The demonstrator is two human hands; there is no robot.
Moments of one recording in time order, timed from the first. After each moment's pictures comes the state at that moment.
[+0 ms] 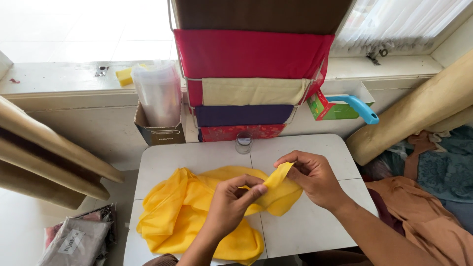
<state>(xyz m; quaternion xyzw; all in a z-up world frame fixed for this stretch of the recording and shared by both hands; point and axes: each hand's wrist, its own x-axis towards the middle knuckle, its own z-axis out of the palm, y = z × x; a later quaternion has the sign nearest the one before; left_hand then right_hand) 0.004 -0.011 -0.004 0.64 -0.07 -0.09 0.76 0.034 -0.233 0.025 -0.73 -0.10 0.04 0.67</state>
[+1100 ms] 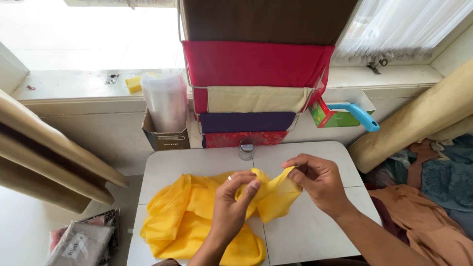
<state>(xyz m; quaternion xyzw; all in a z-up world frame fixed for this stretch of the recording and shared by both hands) 0.005 -0.014 -0.010 0.67 -0.11 0.12 0.72 0.027 -0.229 0.034 -0.72 -0.14 -0.05 0.68</state>
